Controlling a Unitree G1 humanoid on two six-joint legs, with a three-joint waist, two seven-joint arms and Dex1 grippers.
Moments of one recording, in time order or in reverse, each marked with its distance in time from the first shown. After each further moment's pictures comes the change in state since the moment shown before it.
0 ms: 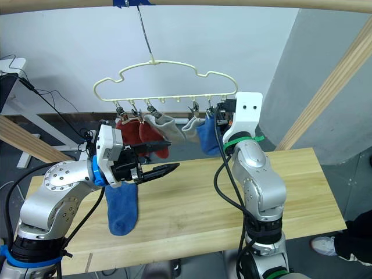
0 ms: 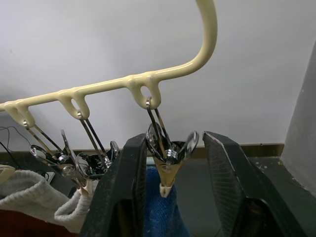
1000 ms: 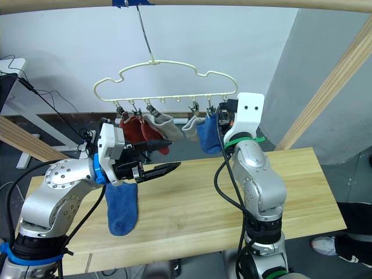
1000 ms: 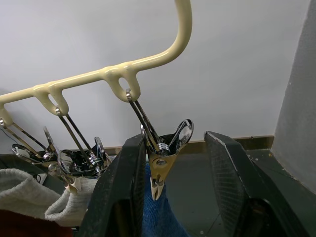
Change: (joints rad) left arm -0.020 0.000 -0.011 0.004 0.013 0.000 -0.003; right arm -0.003 0.009 -0.007 0.000 0.013 0.017 -0.049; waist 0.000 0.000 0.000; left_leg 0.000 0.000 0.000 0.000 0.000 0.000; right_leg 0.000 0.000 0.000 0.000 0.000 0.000
